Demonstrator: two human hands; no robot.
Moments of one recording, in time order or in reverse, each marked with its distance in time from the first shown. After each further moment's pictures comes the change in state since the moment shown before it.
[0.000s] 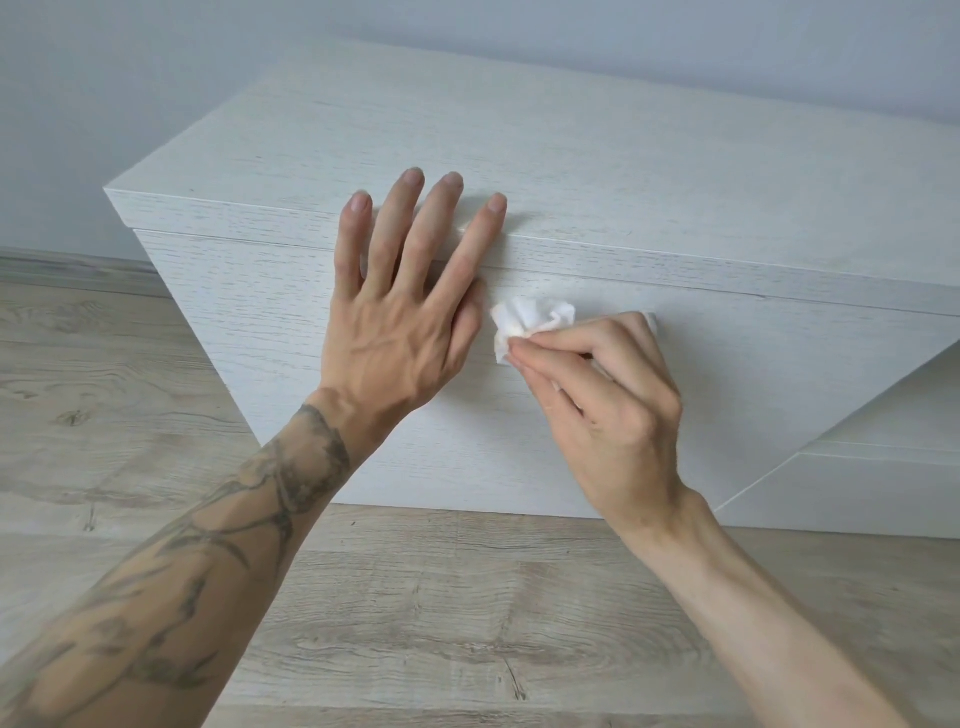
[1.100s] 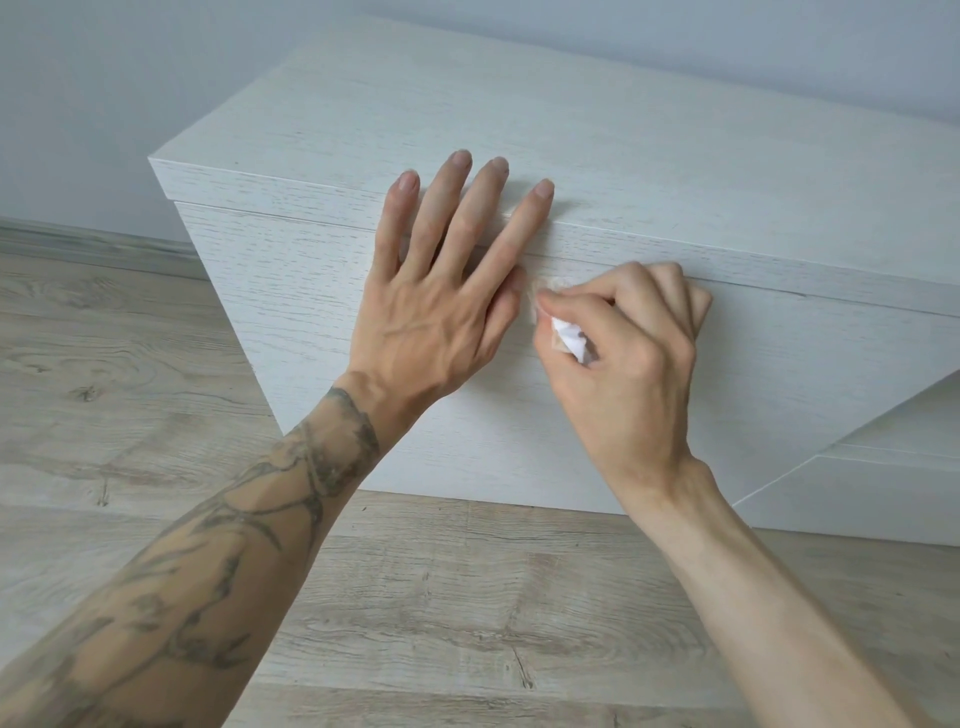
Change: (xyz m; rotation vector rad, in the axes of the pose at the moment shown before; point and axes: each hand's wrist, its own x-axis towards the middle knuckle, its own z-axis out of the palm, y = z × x) left_hand 0.002 0.000 -0.006 -0.001 0.013 -0.010; right_hand 0.019 -0.011 0.021 -0.222 0.028 0.078
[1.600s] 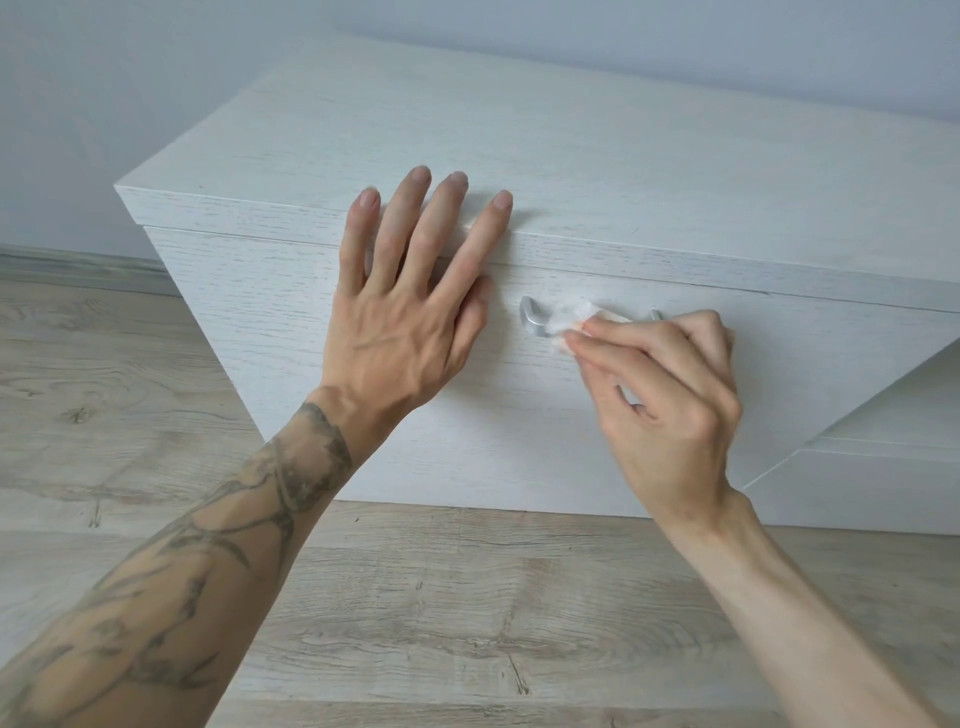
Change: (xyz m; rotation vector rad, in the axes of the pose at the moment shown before) left_hand 0.000 0.000 -0.003 0.020 -0.019 0.011; right_hand -0.023 0.039 -0.033 0.087 0.032 -0.098
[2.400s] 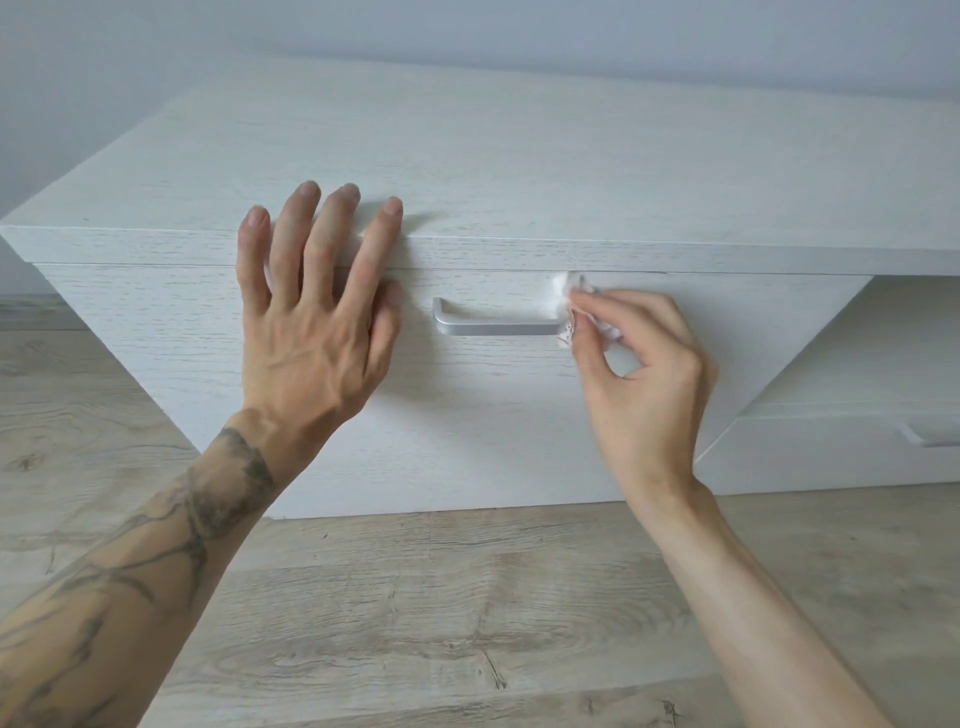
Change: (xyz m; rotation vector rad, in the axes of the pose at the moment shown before) left_hand 0.001 0.001 -0.008 -0.048 -0.066 -0.008; right_hand -0.001 0.016 -0.026 0.143 0.043 0.550
